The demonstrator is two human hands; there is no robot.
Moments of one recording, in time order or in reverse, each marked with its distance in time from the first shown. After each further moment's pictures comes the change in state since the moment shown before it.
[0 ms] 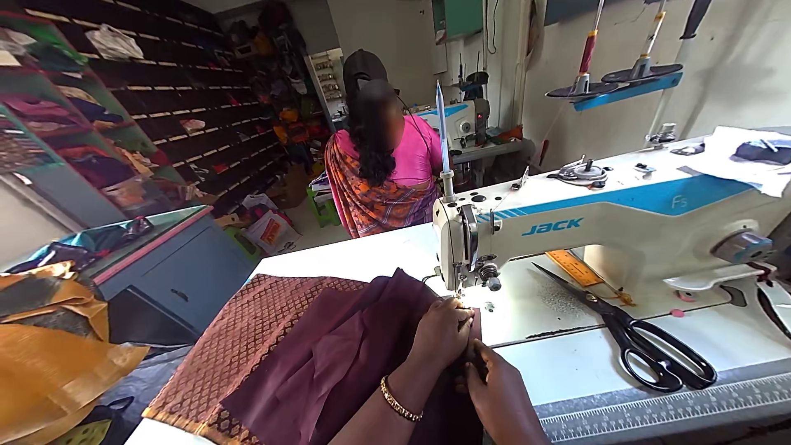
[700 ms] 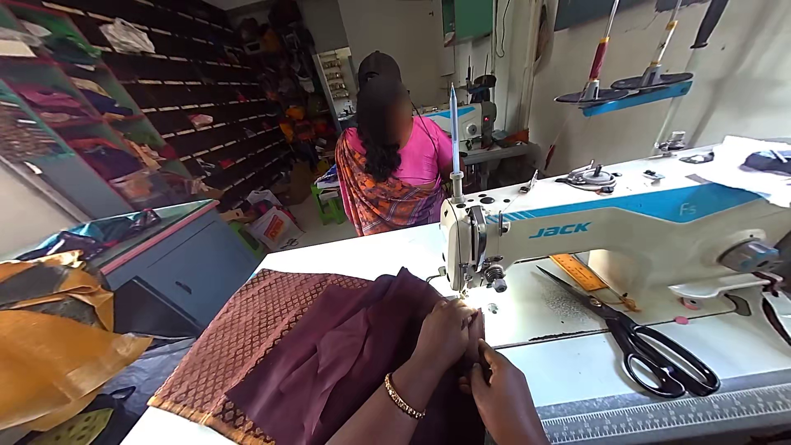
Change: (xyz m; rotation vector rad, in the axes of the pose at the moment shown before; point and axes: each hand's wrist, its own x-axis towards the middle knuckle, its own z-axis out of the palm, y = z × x) left_hand -0.003 0.003 -0.002 -0.009 0.005 0.012; right_hand -0.003 0.000 0.002 -0.027 0.050 -0.022
